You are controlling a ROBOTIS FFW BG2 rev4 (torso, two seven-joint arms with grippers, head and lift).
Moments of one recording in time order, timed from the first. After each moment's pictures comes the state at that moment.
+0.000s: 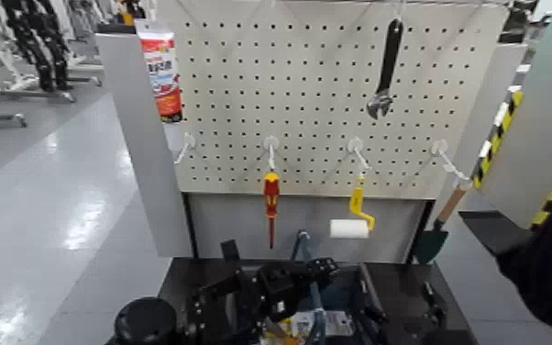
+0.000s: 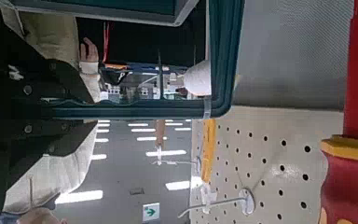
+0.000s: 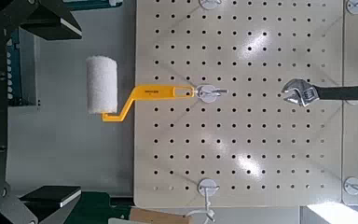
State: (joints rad) left arm -0.39 0.18 -0.47 -1.15 1.78 0.82 -0.27; right arm 0.28 -0.05 0.16 -1.65 0.04 -0.34 -0.21
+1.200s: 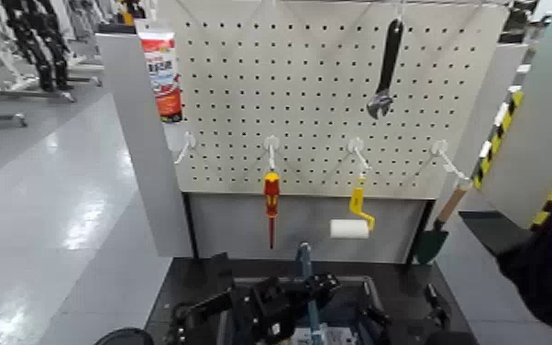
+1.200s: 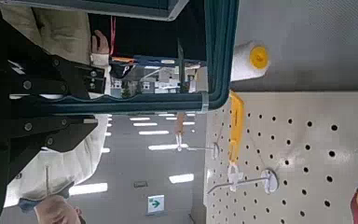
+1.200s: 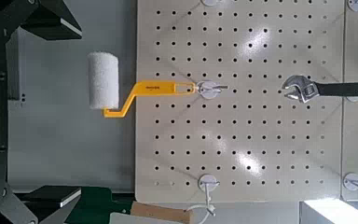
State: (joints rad) left arm -0.21 0.22 -0.39 -1.42 1.82 0.84 -0.16; right arm 0.29 -0.05 0.15 -1.65 0.04 -0.35 -0.21
